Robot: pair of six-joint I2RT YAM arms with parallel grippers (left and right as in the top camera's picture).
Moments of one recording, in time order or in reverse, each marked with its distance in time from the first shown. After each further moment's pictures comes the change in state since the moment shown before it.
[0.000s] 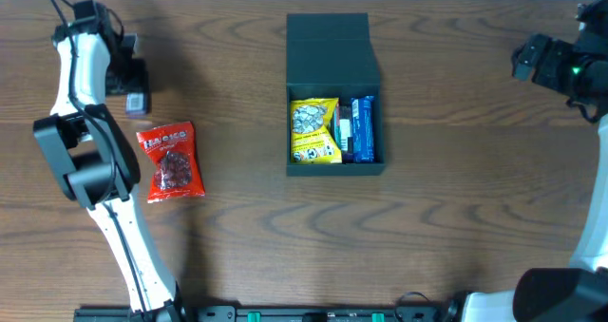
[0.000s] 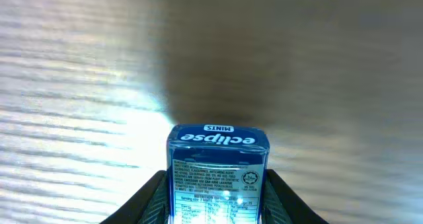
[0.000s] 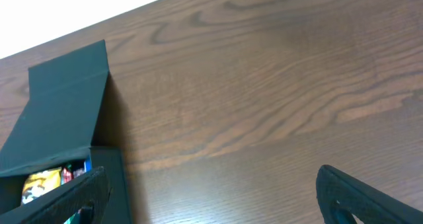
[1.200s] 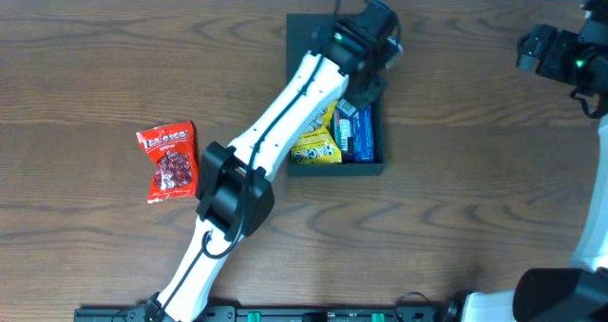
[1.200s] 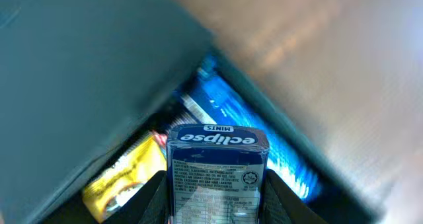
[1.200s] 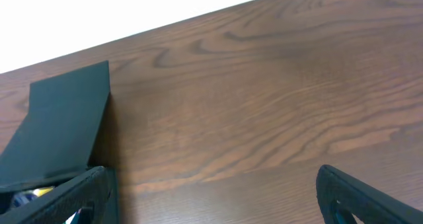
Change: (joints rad) left arm -0.932 -0.047 0.256 -0.137 0.031 0.036; right arm 0.000 0.000 0.000 0.087 0.001 -0.039
